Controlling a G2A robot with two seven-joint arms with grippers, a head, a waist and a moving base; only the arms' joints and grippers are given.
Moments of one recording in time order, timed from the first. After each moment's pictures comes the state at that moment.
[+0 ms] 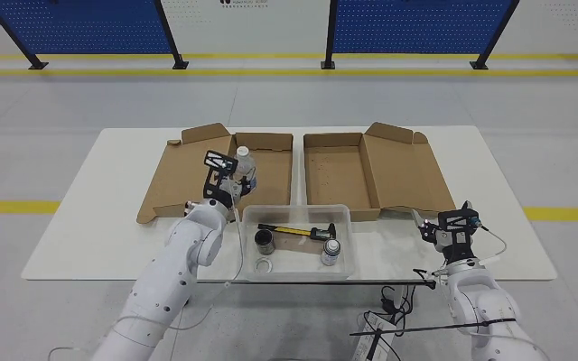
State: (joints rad) left arm 1.17 -1.19 -1.13 -1.49 1.23 0.05 -0.21; right arm -1.73 -1.15 1.60 -1.80 -1.33 0.00 0.00
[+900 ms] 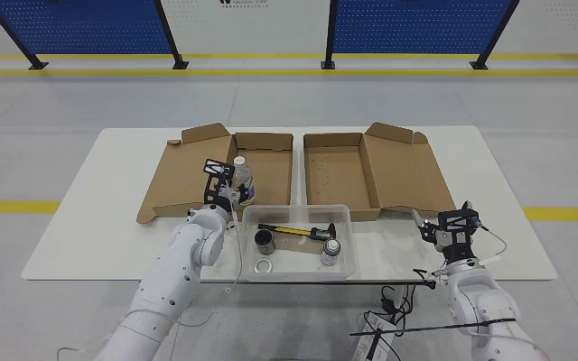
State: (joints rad) left arm 1.15 -1.22 -1.13 -1.35 1.18 0.05 -0.19; right arm -1.73 -1.15 1.60 -1.80 -1.33 0.00 0.00
